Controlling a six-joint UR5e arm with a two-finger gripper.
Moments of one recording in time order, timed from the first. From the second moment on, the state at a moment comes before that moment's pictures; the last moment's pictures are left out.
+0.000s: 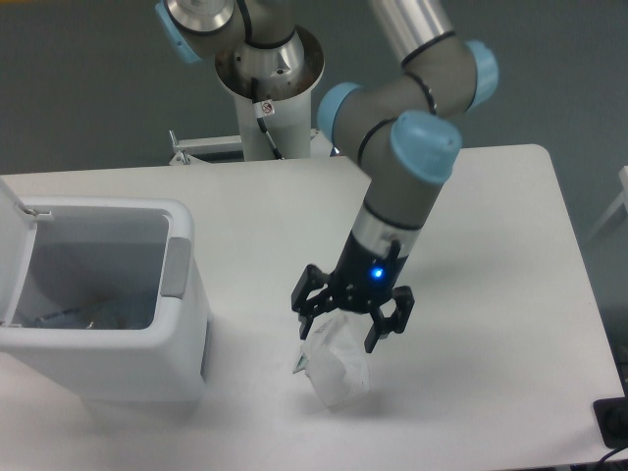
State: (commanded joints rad) arm 2.46 -2.01 -1.64 -0.84 1.18 0.48
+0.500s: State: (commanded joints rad) arm 2.38 -2.09 -1.63 -0.84 1.40 0.48
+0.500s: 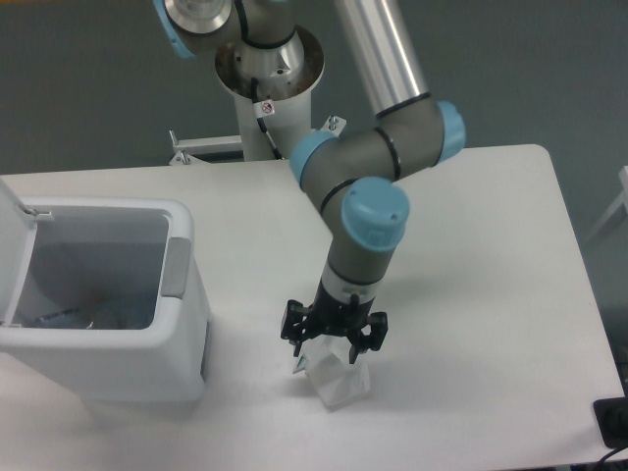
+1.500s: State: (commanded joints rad) arm 2.36 -2.10 -1.58 -0.84 1.41 0.36
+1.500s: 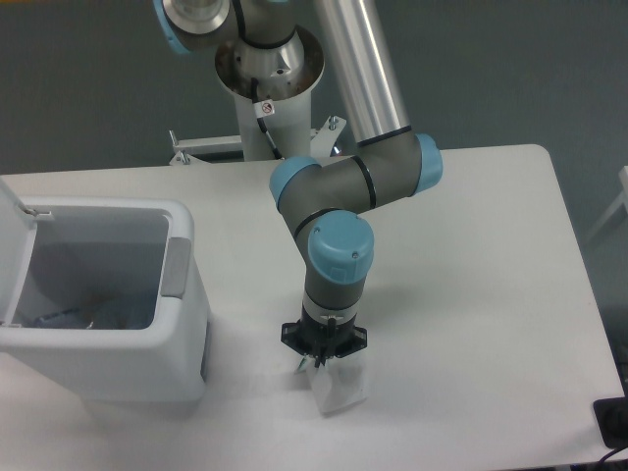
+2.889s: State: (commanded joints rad) arm 2.31 -1.78 -1.38 -0.84 0.84 -0.06
